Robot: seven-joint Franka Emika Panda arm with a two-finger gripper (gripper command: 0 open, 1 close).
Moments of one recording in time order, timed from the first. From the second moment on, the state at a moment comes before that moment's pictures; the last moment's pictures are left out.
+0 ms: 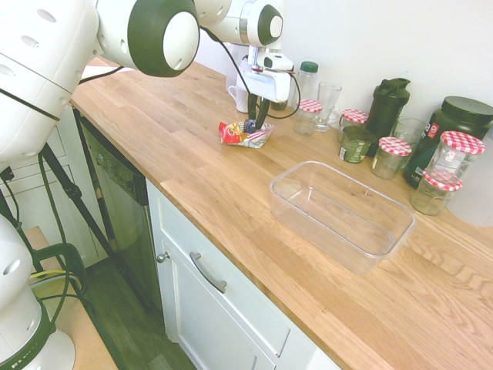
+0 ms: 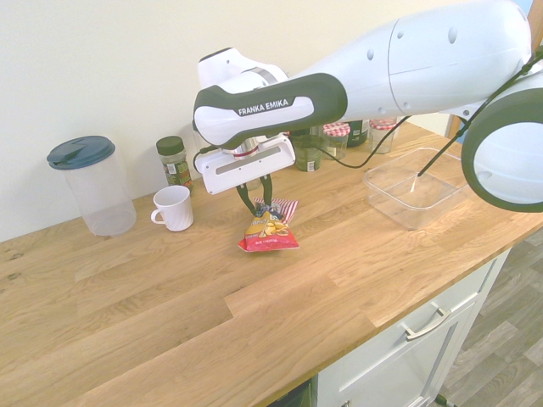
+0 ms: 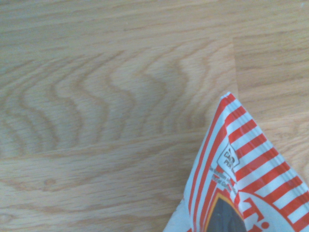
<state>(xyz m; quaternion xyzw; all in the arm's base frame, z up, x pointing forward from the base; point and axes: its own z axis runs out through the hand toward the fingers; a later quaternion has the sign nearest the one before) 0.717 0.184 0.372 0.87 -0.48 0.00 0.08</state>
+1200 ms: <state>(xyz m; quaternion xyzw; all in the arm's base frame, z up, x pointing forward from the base) 0.629 0.036 0.564 0.85 -0.53 0.05 0.00</state>
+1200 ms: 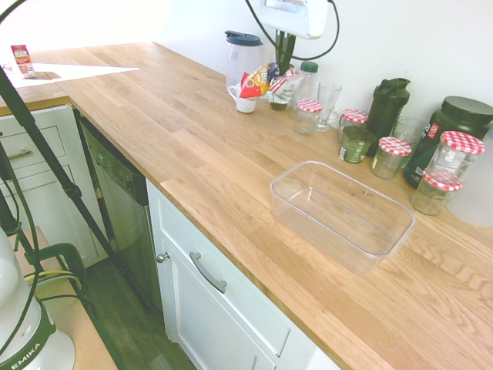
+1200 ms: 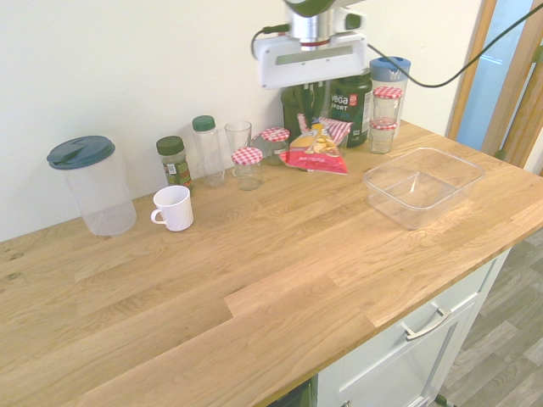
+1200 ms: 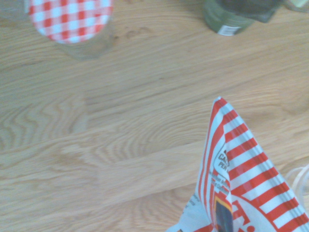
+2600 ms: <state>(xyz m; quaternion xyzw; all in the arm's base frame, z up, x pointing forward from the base) 0.558 -0.200 0.380 0.83 -0.55 0.01 -0.04</state>
